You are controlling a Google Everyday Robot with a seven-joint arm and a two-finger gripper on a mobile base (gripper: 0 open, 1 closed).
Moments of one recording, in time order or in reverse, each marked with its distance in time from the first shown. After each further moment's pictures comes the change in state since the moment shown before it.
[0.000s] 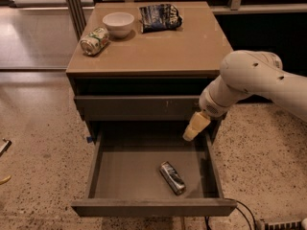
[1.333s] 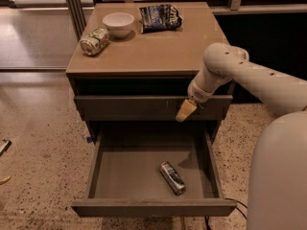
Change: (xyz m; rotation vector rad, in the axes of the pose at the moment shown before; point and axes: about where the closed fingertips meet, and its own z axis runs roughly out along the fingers) arm -0.027 -0.070 0.096 -0.155 0.009 -0.005
